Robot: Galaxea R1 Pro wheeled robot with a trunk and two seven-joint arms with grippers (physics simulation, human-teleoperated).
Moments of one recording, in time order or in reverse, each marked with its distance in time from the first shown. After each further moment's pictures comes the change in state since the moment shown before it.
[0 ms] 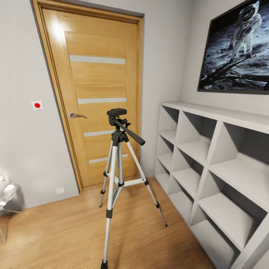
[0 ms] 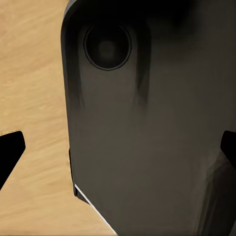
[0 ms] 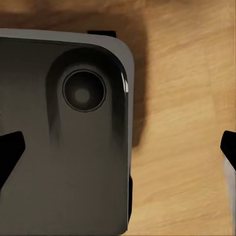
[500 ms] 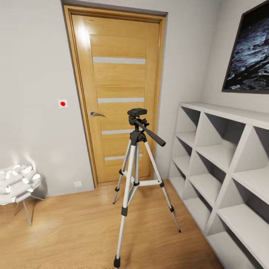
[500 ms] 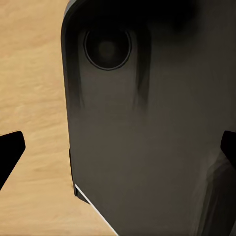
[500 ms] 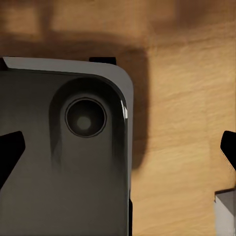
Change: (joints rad) left arm 0.000 0.000 -0.001 0.000 0.000 0.000 0.000; right arm 0.000 0.000 0.000 0.000 0.000 -0.090 0.000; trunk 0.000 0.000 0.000
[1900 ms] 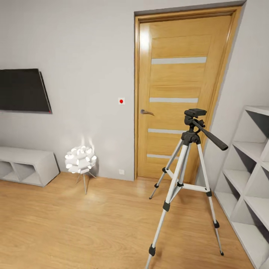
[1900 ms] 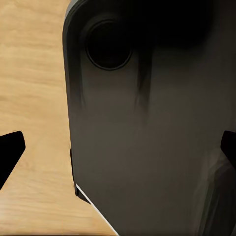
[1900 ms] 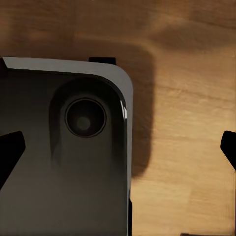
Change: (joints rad) left arm 0.000 0.000 0.001 -0.001 0.000 0.000 0.004; right arm 0.000 -0.001 0.000 0.000 0.000 -0.001 0.000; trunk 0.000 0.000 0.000
